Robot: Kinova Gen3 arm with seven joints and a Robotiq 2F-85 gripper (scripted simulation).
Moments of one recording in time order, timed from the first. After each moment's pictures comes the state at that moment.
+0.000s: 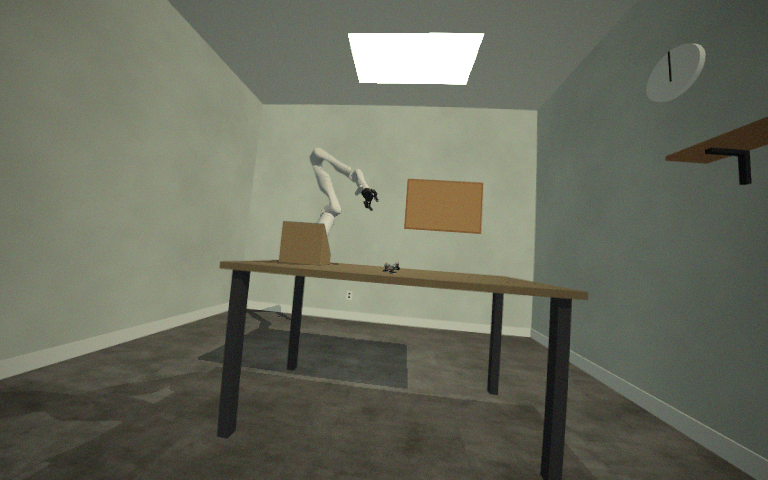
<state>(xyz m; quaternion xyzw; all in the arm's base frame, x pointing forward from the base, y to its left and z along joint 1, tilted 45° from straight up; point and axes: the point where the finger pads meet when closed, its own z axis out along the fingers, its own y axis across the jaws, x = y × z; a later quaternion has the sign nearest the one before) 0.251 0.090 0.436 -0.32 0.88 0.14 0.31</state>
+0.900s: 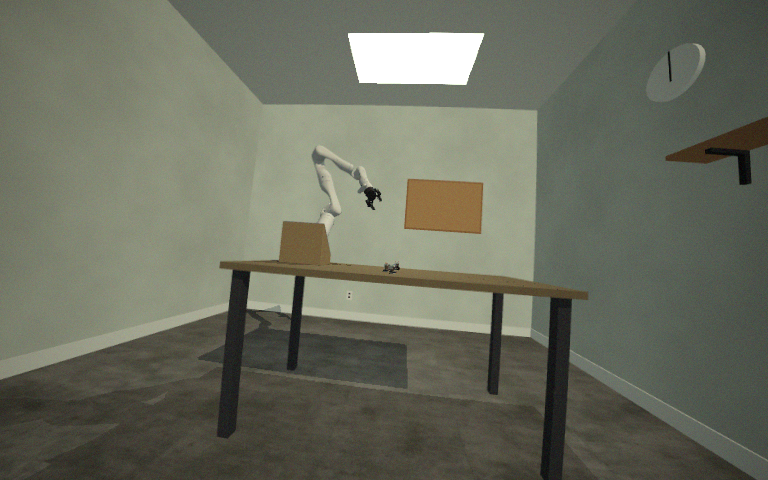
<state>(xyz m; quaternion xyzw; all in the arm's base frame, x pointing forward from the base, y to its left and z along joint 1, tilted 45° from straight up) 0.271 0.092 0.438 -0.36 0.86 0.17 0.32</state>
